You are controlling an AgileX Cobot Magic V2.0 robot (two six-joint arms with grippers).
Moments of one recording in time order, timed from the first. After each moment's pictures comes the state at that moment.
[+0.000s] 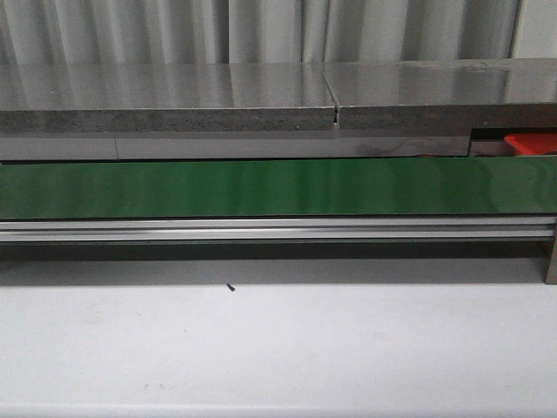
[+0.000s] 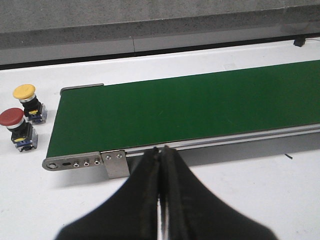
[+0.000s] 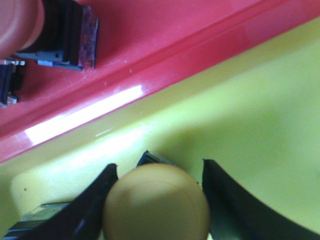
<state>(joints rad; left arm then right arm) -0.06 0.44 -0.54 -0.18 0.59 0.20 -0.62 1.97 -1.42 0.24 0.75 -0.25</state>
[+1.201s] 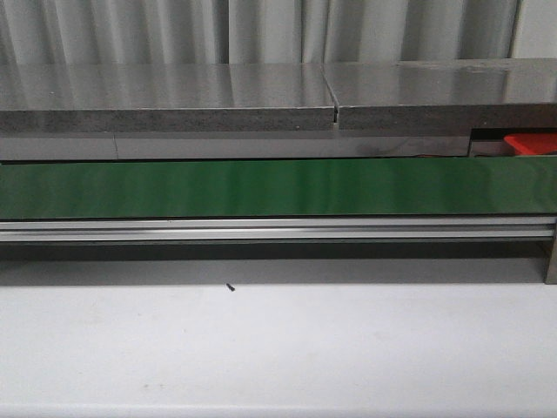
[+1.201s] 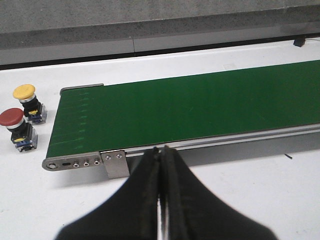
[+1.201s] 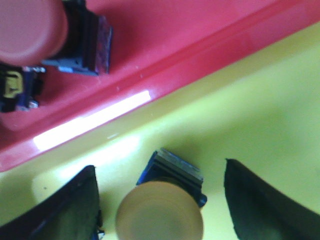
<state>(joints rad) -0.06 0.44 -0.54 -0.18 0.59 0.20 -0.62 1.93 -1.41 0.27 0.75 -0.25</state>
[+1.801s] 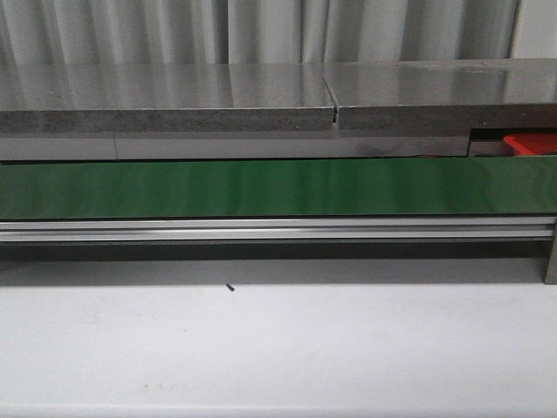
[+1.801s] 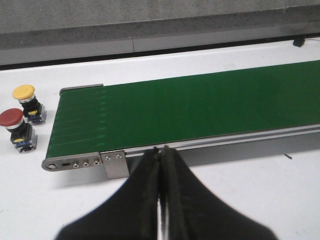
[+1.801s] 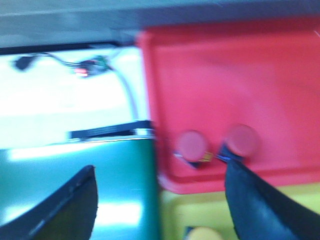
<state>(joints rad) -0.06 0.44 -0.54 -0.18 0.59 0.20 -0.32 1.48 -1.33 0.31 0.68 -0.35</state>
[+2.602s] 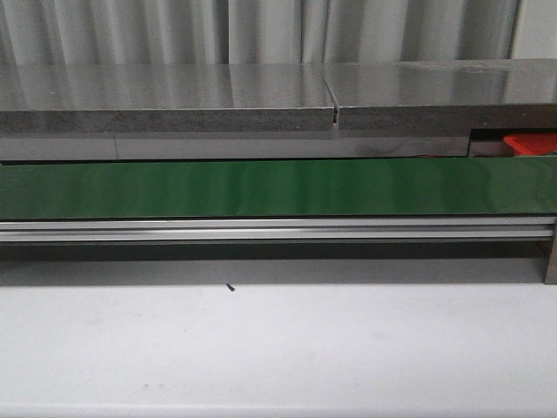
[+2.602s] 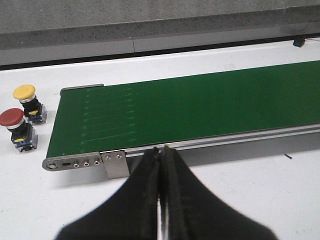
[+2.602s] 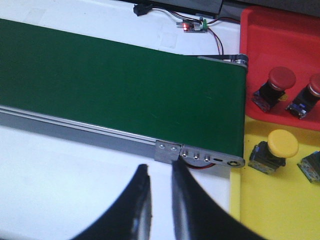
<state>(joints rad) -0.06 0.44 -0.54 -0.18 0.59 0.20 -0.11 0.77 -0.72 0.29 0.65 -0.39</state>
